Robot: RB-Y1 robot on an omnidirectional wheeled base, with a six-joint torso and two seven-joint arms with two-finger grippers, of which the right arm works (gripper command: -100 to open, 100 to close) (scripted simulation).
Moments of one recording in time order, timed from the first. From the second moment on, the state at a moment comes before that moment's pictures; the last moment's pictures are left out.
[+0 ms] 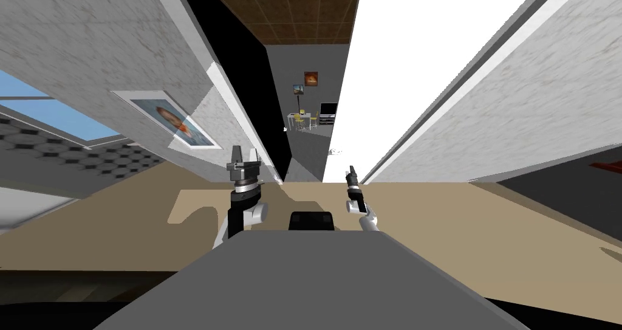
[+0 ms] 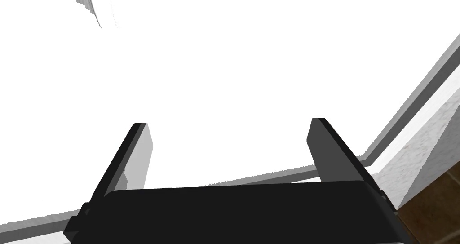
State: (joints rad) arm 0.04 -0.14 -0.07 -1.09 -0.08 -0.75 0.01
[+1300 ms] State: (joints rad) arm -0.06 -0.16 -0.09 -0.80 -0.13 -0.78 -0.02
